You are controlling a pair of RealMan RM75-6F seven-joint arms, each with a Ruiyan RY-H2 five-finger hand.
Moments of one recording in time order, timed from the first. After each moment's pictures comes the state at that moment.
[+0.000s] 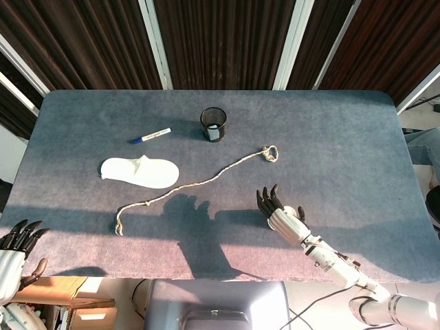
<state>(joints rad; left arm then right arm) -0.02 -1.02 0.03 -1.67 1.66 1.58 0.12 0.56 -1.49 0.02 -1.30 -1.72 1.10 -1.41</state>
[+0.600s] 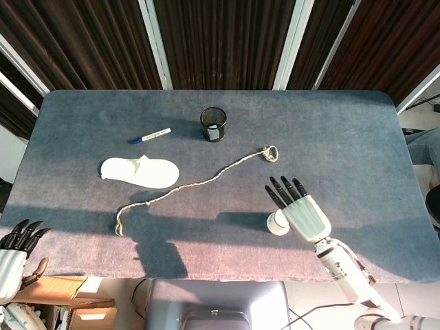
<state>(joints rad) -0.02 -1.03 0.03 -1.66 1.65 1.58 0.13 0.45 -1.28 0.10 -1.77 -1.49 1.20 -0.74</state>
